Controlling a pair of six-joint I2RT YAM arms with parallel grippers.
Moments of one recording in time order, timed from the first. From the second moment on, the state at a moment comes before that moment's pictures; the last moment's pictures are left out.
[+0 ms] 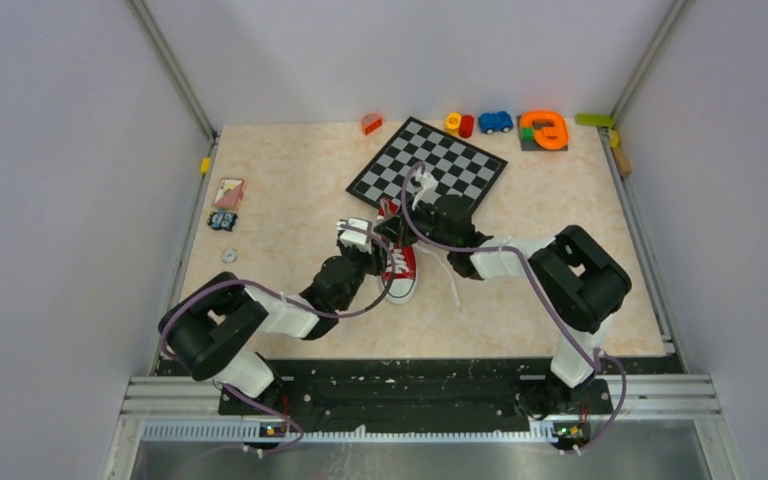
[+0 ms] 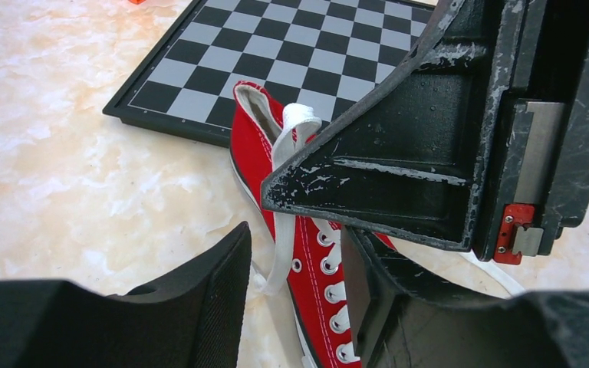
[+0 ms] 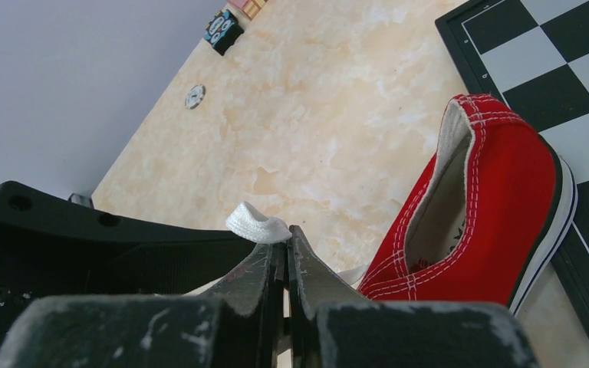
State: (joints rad) left arm -0.79 1.52 0.38 1.08 -0.40 -0.16; right arm 0.69 1.81 0.91 0.72 -0.32 0.54
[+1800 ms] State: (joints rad) left arm -0.67 1.73 0.32 1.44 -0.08 -0.16; right arm 0.67 1.48 0.79 0.57 -0.21 0.51
